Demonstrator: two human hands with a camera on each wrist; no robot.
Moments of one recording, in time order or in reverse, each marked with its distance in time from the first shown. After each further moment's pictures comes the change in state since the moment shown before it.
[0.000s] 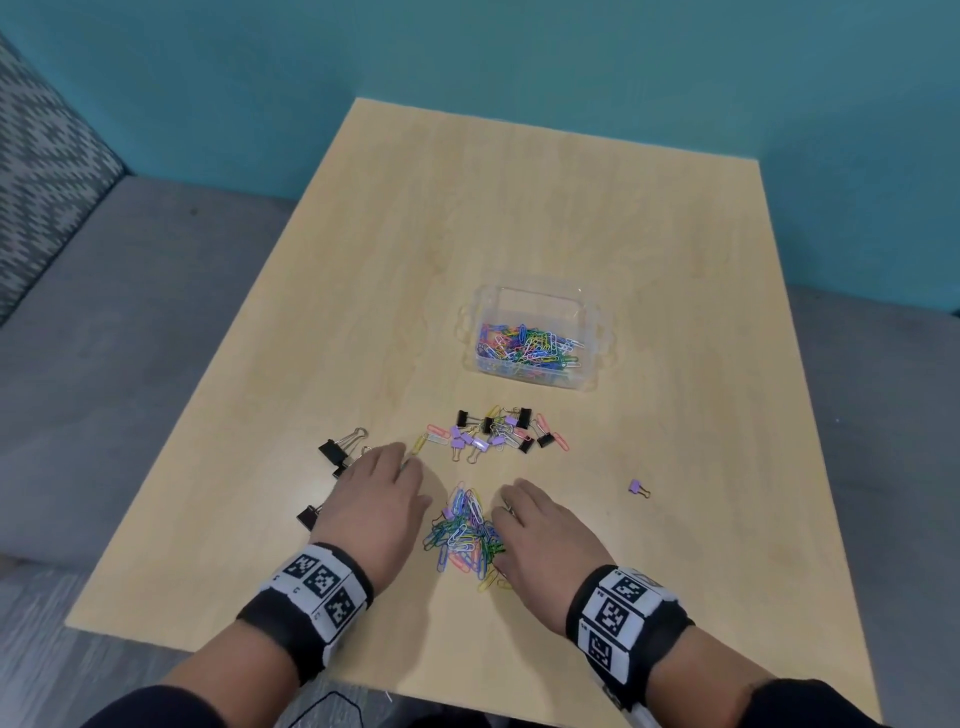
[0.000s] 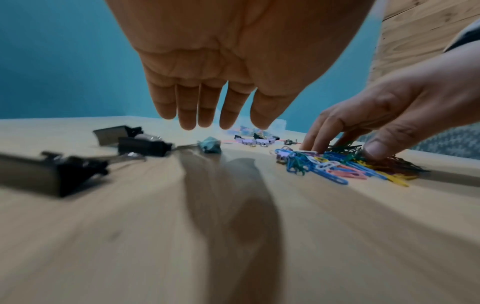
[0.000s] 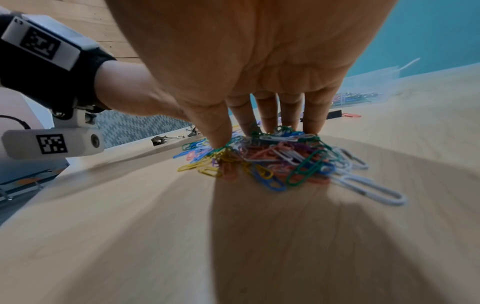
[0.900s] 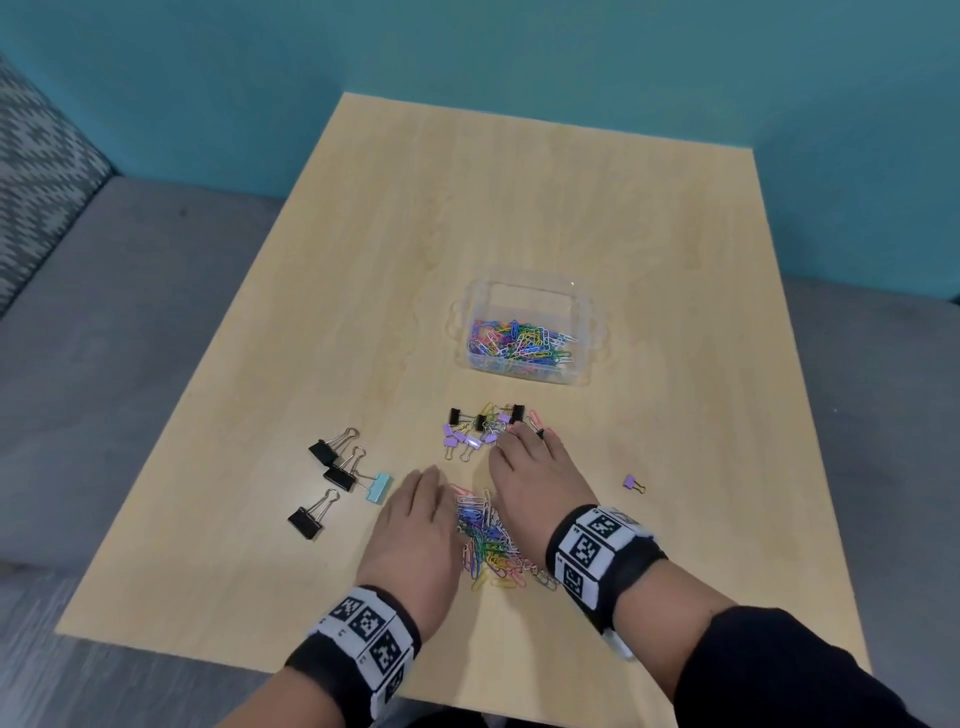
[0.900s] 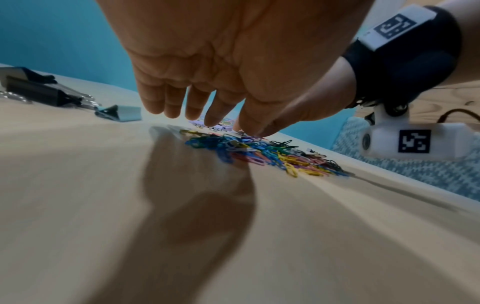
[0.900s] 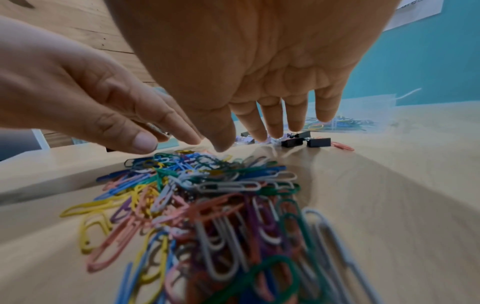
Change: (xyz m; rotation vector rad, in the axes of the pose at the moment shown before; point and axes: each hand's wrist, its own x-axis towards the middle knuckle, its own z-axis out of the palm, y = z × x) left_hand -0.012 0.056 0.021 -0.048 -0.186 -0.108; right_hand 0.043 0.019 -0.020 -0.151 -0.076 0.102
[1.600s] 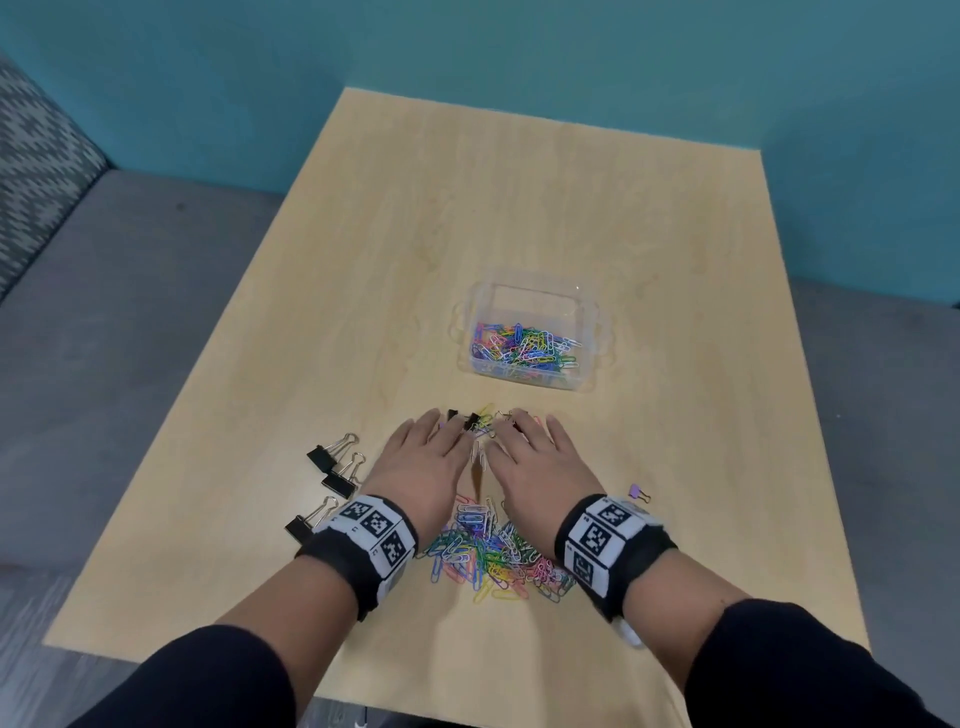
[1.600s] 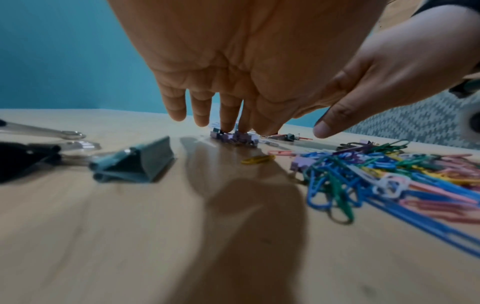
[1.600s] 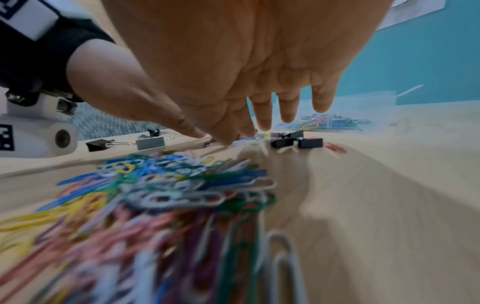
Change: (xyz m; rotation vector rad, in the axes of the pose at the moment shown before) left_hand 0.073 -0.024 -0.028 0.219 -0.076 0.171; right_hand 0.015 0.011 -0.006 0.002 -0.018 -0.048
